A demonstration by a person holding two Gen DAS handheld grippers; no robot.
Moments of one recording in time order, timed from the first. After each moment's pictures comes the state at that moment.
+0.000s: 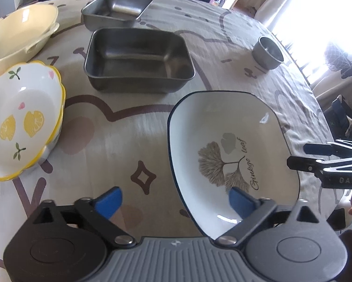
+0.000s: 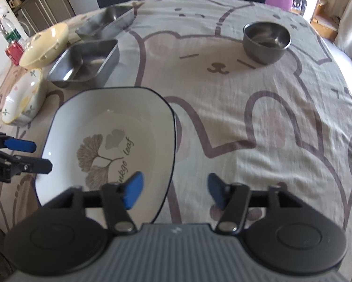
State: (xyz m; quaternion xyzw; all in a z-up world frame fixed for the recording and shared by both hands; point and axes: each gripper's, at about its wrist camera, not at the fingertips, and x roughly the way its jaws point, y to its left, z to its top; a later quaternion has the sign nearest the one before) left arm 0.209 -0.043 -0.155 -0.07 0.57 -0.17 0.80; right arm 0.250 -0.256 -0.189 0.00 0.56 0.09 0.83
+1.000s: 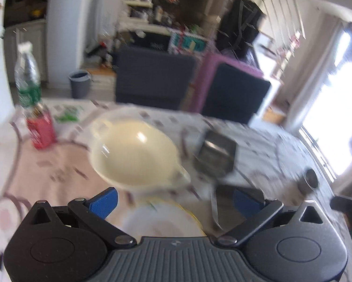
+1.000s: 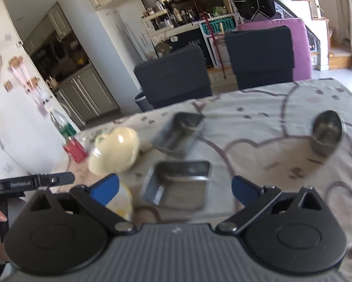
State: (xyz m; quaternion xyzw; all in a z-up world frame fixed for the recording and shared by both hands) left arm 0.251 0.125 -0.034 -0.11 0.37 -0.03 0.92; right arm 0.298 -0.163 -0.081 0.14 0.38 0.16 0.90
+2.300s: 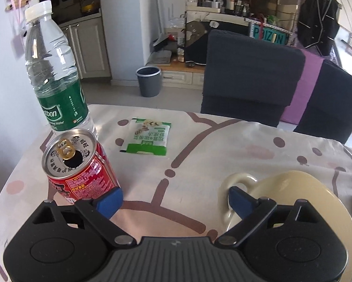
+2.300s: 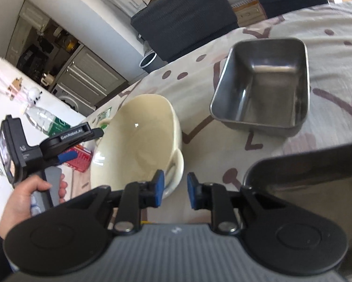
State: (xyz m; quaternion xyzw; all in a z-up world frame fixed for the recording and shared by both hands) left arm 0.439 0.256 -0.145 -0.05 0.40 0.14 0.90; right arm 0.451 -0.001 -0.201 0.23 0.48 0.18 0.83
